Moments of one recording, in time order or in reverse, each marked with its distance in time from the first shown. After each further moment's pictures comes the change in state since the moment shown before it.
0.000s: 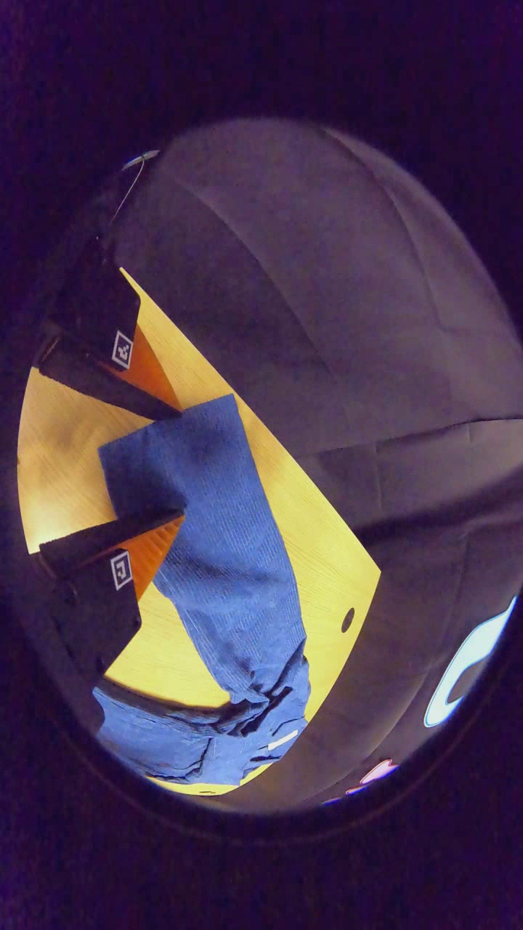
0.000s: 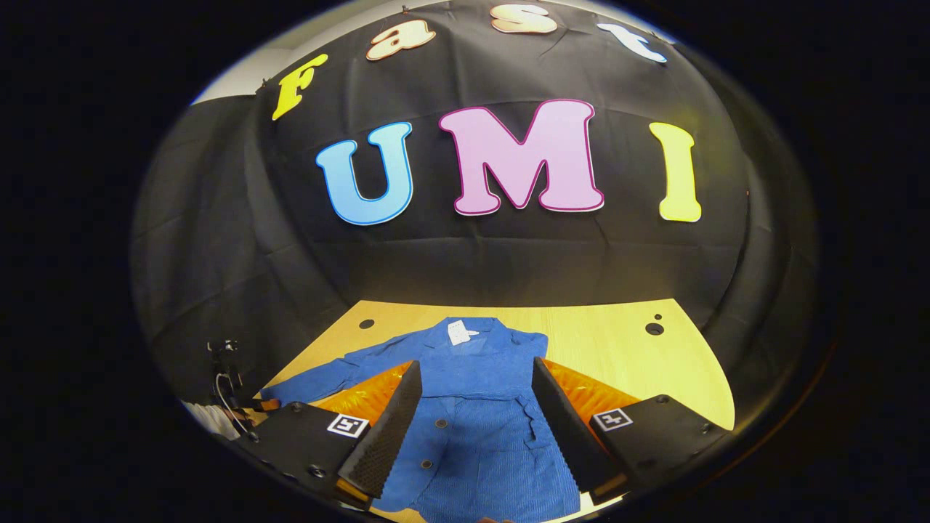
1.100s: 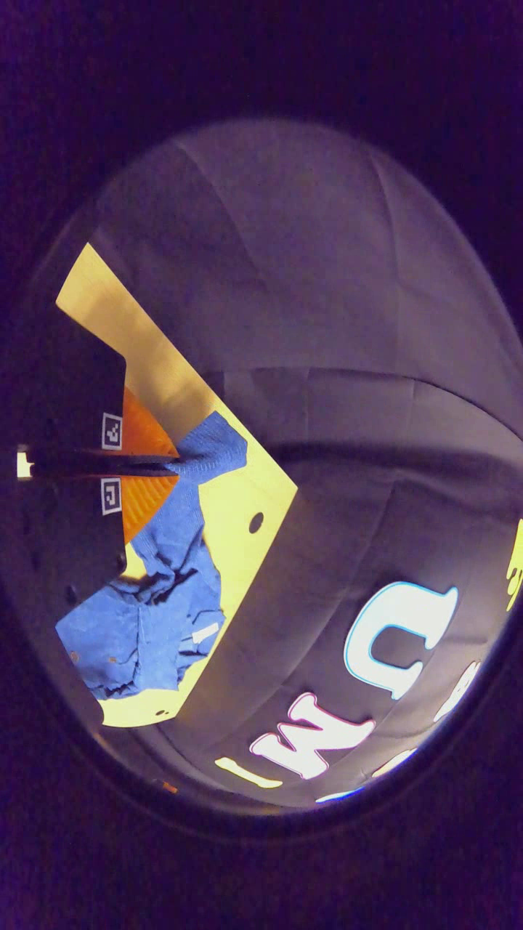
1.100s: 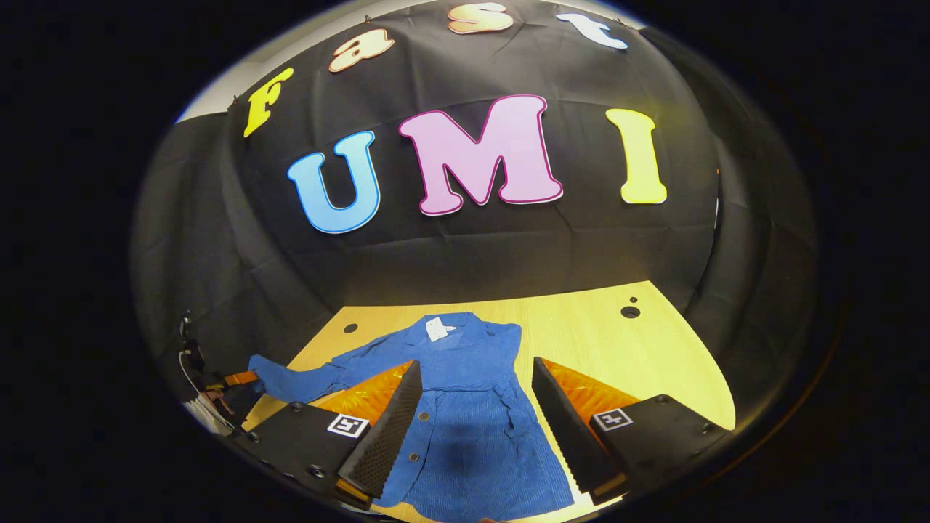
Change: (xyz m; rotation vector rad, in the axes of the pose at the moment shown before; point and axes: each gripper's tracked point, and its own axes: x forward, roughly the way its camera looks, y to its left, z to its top) left arm -0.087 -0.072 0.110 -0.031 -0.264 -0.422; right arm -0.027 -0.044 -0.004 0.089 0.007 -0.069
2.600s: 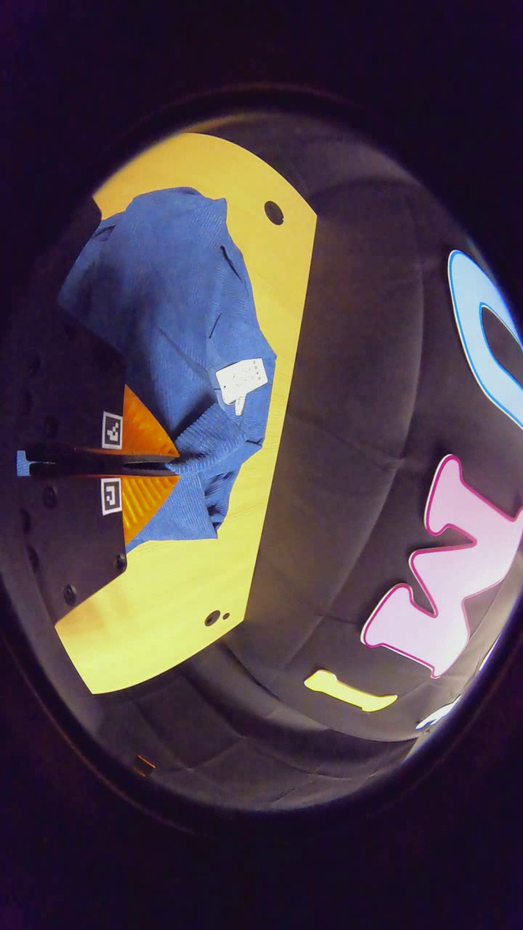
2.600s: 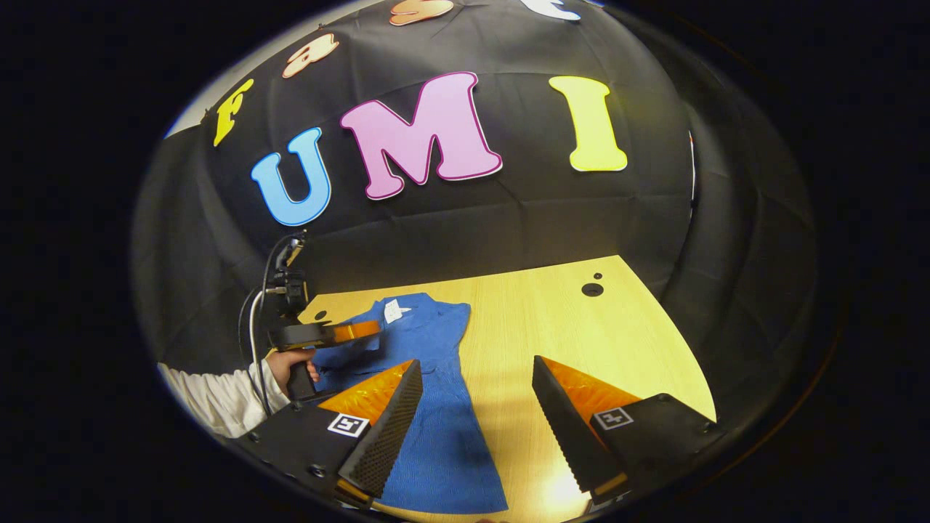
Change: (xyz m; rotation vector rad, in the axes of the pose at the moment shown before) left arm 0.157 -0.425 -0.105 0.348 0.269 -0.372; right arm 0.004 -0.118 -0.022 0.048 0.090 -0.043
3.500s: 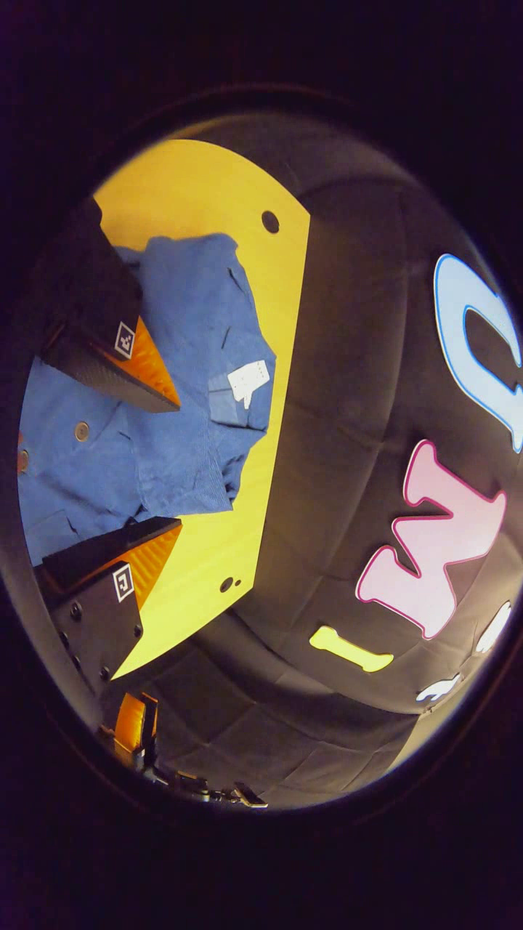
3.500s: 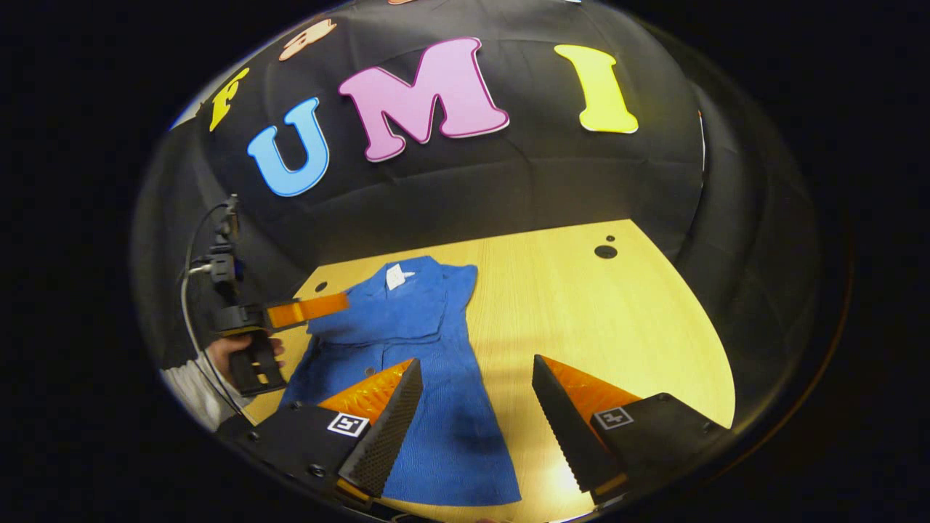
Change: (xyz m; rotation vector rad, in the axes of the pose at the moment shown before) left arm -0.119 0.032 -0.036 0.020 -0.032 -0.057; right arm 0.018 0.012 -0.068 -0.002 0.158 0.012
